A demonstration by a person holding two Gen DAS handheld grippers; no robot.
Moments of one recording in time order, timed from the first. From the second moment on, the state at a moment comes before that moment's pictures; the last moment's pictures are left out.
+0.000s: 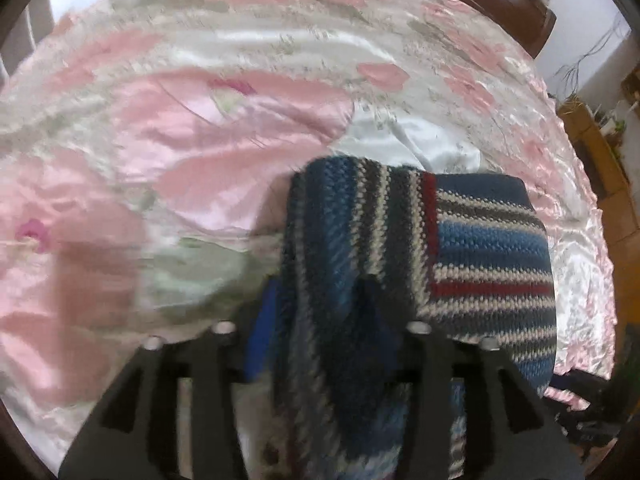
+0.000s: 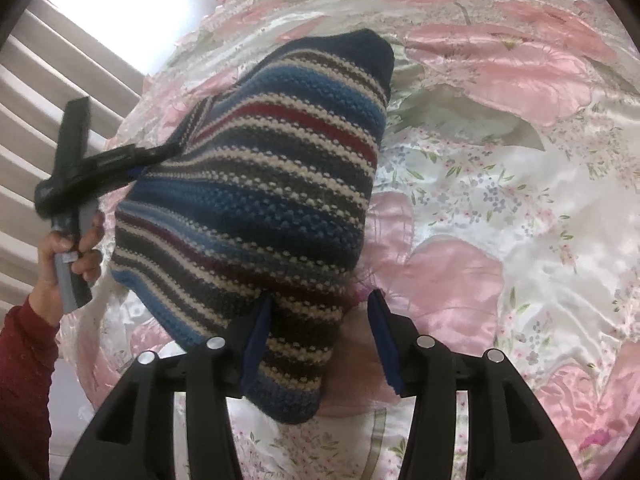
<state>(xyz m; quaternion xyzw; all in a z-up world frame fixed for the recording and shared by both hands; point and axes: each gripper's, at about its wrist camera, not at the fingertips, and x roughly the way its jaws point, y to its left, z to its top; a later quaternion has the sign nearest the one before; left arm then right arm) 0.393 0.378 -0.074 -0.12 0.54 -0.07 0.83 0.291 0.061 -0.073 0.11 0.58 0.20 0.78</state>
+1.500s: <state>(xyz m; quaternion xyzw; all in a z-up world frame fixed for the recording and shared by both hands) 0.352 0.408 -0.083 -0.20 0.60 -0.14 0.76 0.320 0.051 -0.055 0.19 0.57 0.20 0.77</state>
